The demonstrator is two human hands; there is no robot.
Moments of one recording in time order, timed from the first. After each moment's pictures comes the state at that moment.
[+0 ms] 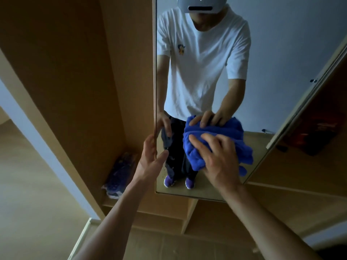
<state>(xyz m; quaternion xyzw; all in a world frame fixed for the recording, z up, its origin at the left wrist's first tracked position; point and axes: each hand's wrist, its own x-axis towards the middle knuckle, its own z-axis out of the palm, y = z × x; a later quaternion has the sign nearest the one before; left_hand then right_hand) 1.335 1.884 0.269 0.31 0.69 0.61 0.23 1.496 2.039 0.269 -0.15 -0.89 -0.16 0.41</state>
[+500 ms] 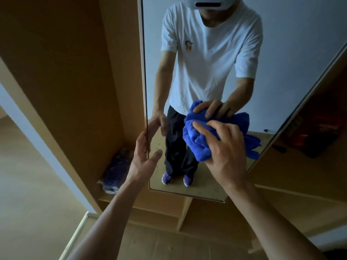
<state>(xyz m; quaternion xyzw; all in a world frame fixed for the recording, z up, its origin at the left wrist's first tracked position) 1.352 1.890 0.260 0.29 0.69 0.64 0.19 1.516 2.051 0.306 -0.16 -0.89 -0.09 0.43</state>
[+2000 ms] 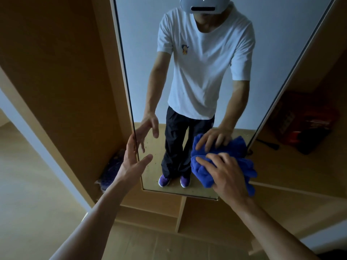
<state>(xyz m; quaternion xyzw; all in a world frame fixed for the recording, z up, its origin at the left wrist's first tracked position) 1.361 1.887 0.241 0.28 0.72 0.60 0.22 1.590 2.084 0.230 -0.15 -0.94 -0.12 0.28</state>
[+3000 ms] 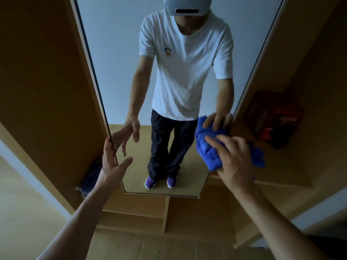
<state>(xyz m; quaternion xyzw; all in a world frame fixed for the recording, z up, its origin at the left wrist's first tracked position) 1.366 1.897 0.230 0.26 0.74 0.59 0.19 1.636 2.127 0.272 -0.20 -0.89 -0.12 0.39</state>
